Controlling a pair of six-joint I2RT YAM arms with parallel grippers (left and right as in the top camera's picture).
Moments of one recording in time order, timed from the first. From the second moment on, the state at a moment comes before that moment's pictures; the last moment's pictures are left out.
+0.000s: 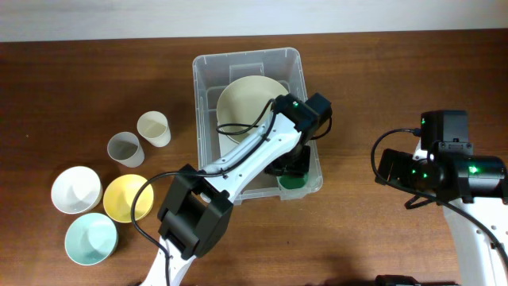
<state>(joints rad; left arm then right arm) -0.79 2.22 1.98 -1.40 0.06 -0.61 -0.08 1.17 1.19 -1.26 0.11 0.27</state>
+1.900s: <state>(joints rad) 0.27 1.82 1.43 -1.11 -0.04 -0.36 -0.08 1.17 1.19 -1.26 0.11 0.27</state>
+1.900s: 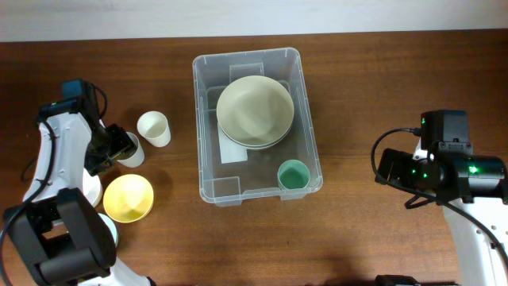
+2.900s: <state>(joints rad) 0.29 1.91 1.38 -0.93 -0.04 -0.35 -0.08 1.17 1.19 -1.26 0.11 0.27</state>
